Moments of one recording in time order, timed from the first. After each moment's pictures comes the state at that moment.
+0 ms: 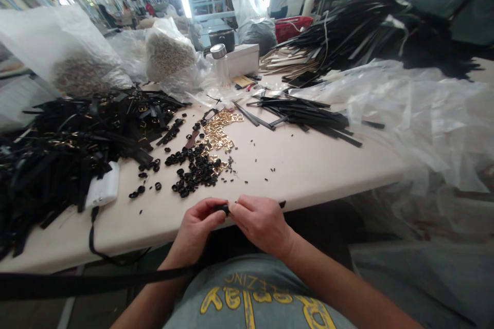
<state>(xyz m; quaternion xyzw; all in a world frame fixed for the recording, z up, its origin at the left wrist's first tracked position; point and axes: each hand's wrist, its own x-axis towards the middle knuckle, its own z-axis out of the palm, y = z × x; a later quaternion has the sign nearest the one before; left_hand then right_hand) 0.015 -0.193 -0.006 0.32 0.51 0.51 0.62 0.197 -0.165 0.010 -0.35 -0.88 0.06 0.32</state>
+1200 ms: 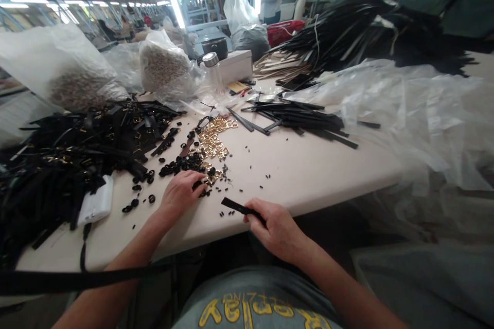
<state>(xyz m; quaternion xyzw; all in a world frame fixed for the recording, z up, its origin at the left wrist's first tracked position) -0.033 -0.091 -0.004 0.81 0.56 0.15 0.03 0.233 -0.158 0.012 -0.45 -0.75 0.39 0.27</state>
